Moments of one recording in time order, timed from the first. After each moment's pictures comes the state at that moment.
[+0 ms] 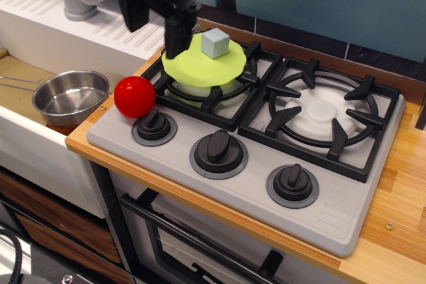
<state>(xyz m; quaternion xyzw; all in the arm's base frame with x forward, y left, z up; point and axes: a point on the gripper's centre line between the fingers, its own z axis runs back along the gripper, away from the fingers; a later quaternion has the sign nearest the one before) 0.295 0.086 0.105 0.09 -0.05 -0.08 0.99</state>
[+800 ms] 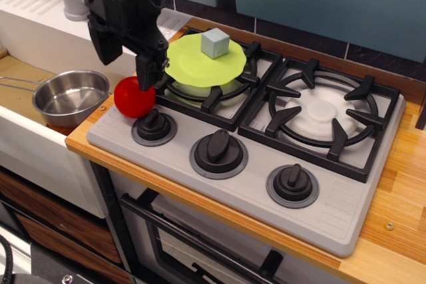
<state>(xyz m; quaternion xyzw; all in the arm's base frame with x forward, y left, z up) 0.272 0.106 0.074 0.08 -0.07 -0.06 0.99</state>
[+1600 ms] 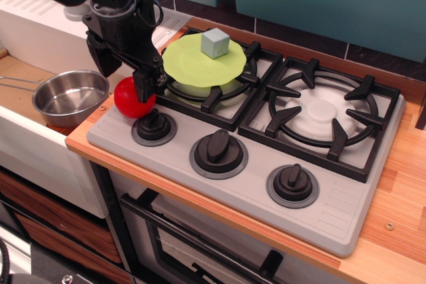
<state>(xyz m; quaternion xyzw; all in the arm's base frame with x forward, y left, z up) 0.273 0.111 0.056 0.08 -0.09 -0.06 0.99</state>
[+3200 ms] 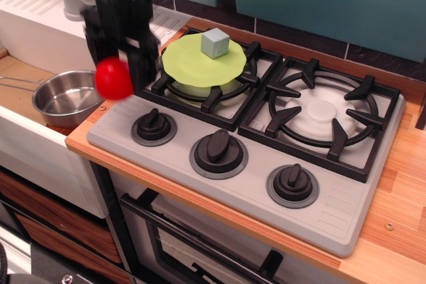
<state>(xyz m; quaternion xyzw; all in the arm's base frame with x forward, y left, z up) 0.275 0.111 0.078 0.04 -0.02 -0.05 1.00</state>
